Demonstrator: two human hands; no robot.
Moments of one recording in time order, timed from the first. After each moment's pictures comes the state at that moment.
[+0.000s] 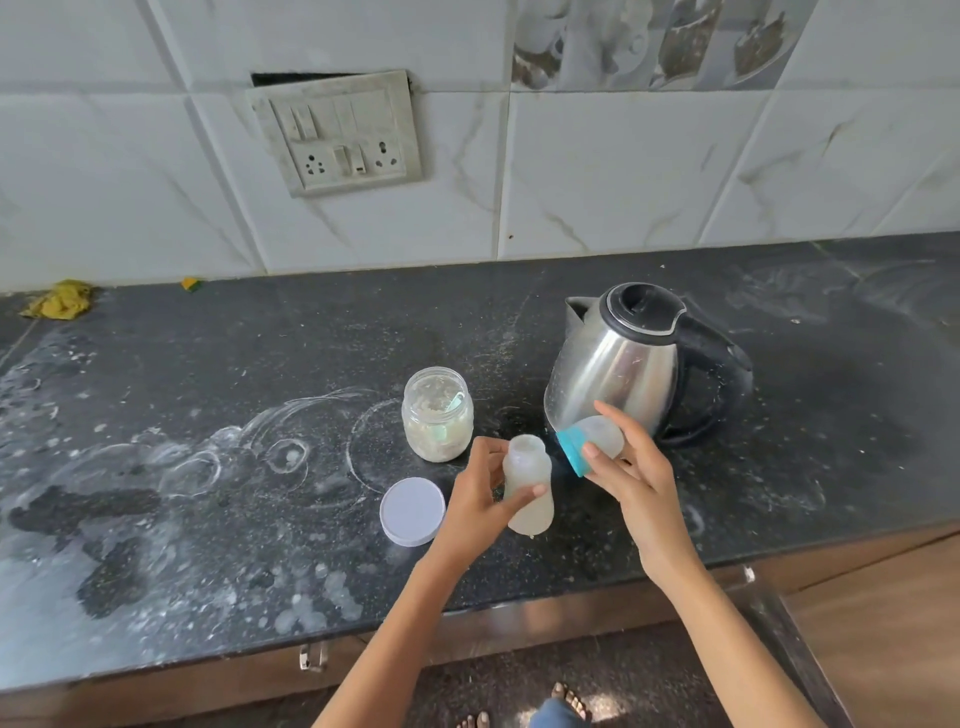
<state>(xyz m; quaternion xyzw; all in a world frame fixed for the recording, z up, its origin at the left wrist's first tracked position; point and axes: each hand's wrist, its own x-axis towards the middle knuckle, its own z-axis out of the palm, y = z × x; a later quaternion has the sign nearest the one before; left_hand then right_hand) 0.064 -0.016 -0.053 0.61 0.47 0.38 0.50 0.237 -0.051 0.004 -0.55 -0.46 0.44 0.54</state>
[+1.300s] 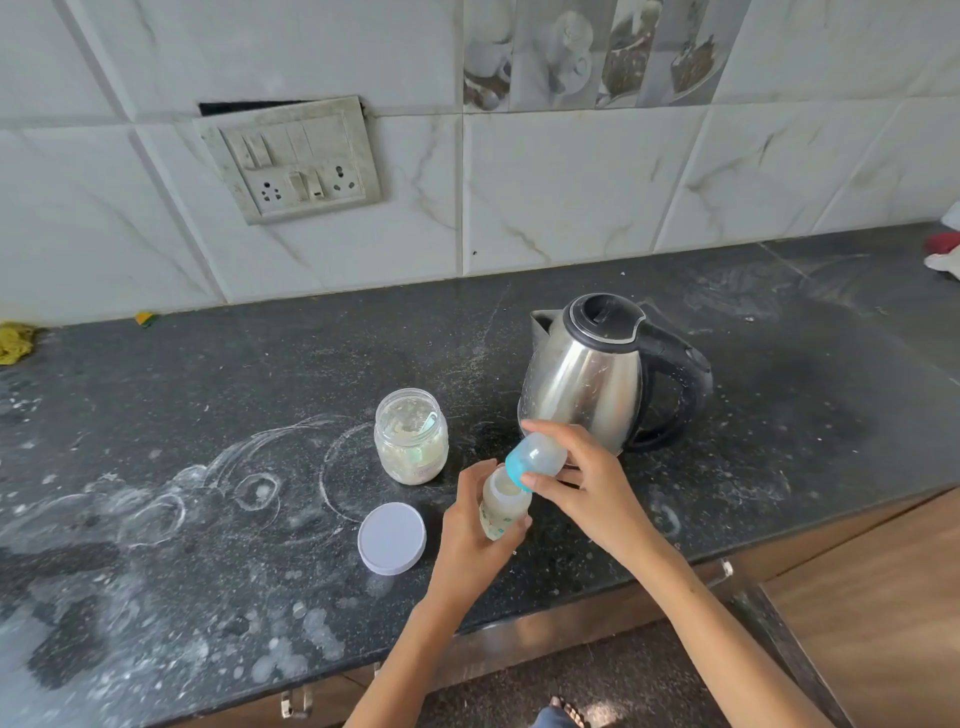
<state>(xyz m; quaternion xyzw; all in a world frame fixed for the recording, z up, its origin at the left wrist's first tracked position) 0.075 -0.029 -0.067 0.65 0.46 0.43 0.42 0.235 -0.036 0.007 -0.57 -0.62 0.36 0.41</state>
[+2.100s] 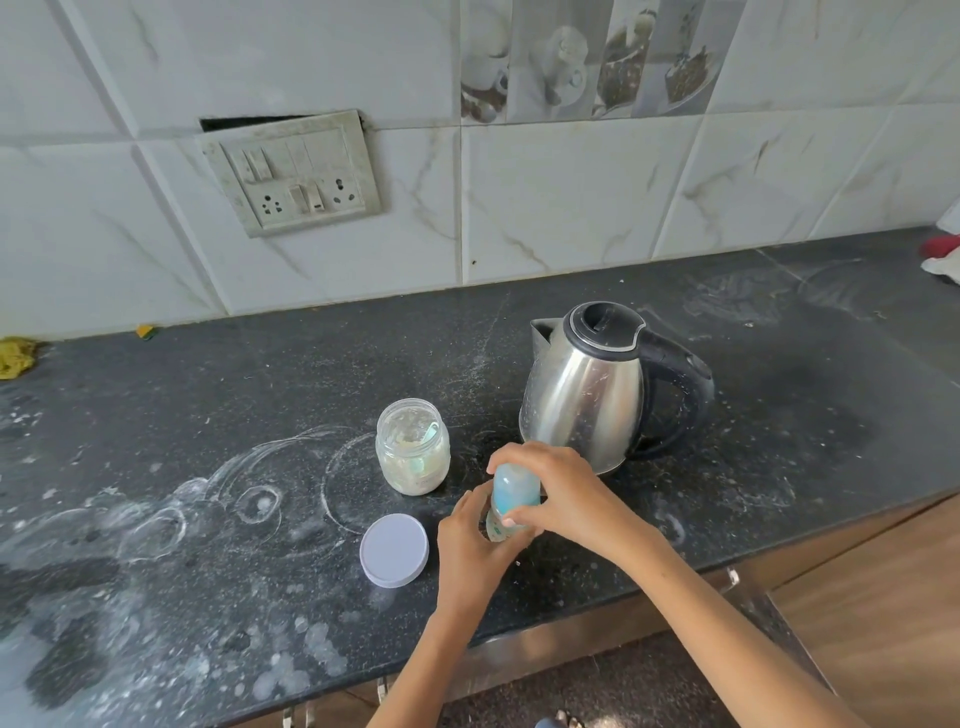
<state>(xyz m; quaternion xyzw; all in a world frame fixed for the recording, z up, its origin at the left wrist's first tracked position) 0.082 -0.024 -0.078 0.64 0.51 0.44 0.37 0.221 -0.014 0.016 -0.57 -0.75 0.27 0.19</state>
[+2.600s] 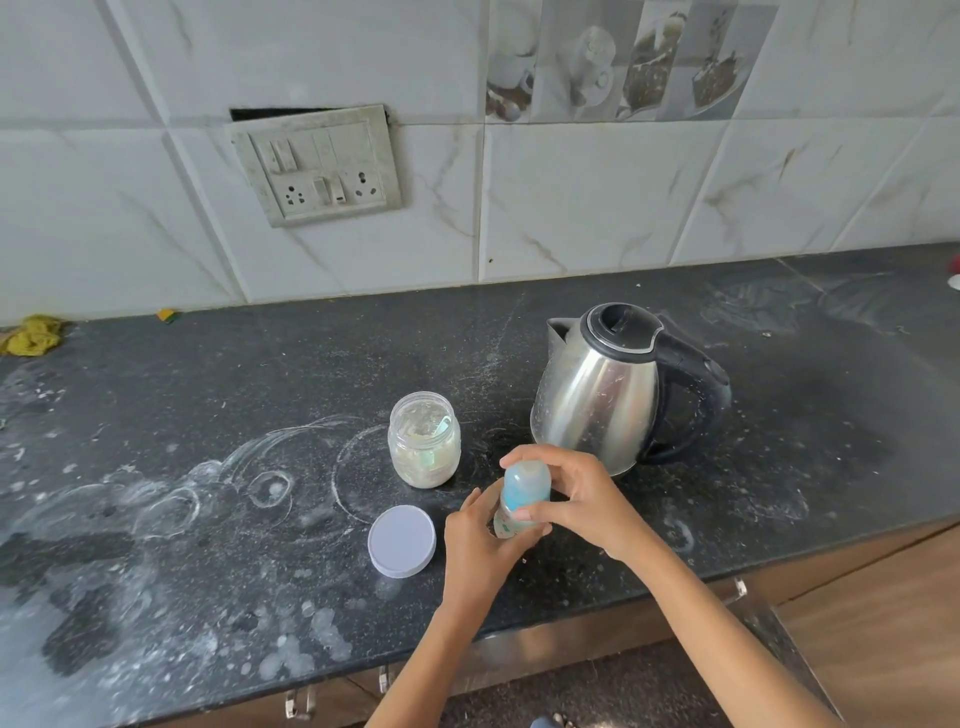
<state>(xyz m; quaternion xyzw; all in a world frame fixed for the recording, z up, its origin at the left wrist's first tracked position) 0.082 -0.025 -0.079 0.64 0.50 0.45 0.36 0.227 -0.021 -0.003 -0.51 -0.63 0.46 0.37</state>
